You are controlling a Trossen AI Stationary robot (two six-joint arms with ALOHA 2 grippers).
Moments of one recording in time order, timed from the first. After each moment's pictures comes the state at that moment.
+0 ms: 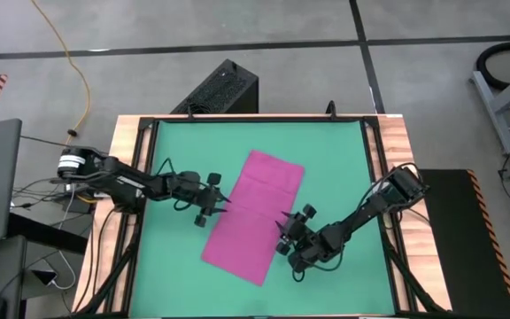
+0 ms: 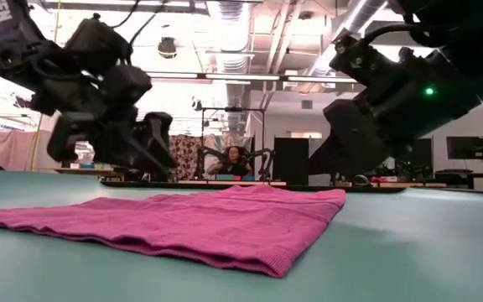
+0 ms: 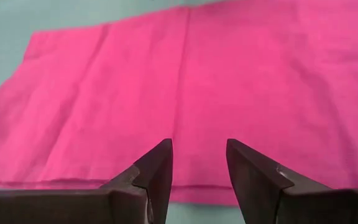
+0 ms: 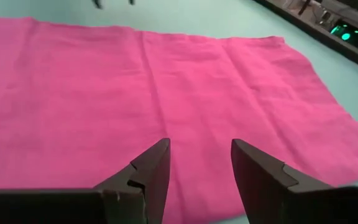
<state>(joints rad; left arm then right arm) 0.08 1.46 0.30 0.69 0.18 0.38 0.55 1.87 0.91 -0.07 1.06 0.78</state>
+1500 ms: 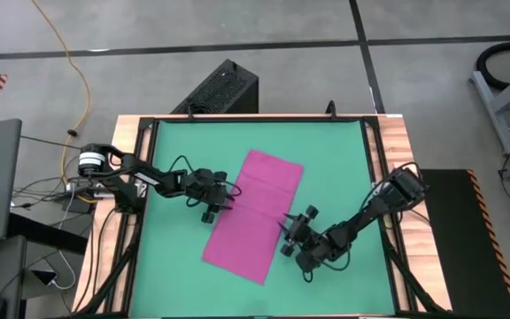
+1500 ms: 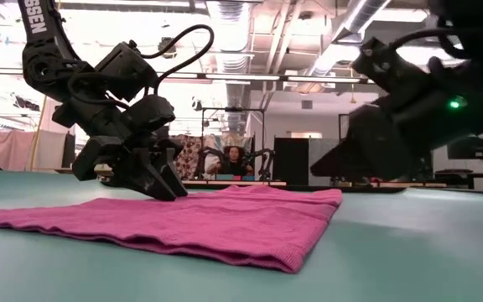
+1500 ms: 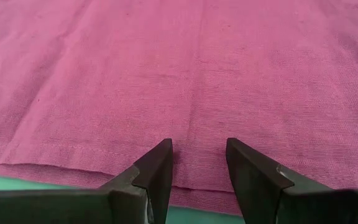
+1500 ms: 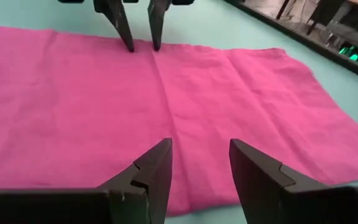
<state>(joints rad) 0.15 1.64 0.40 0.57 0.20 0.35 0.58 1.87 0.78 0.22 1.11 0.65</state>
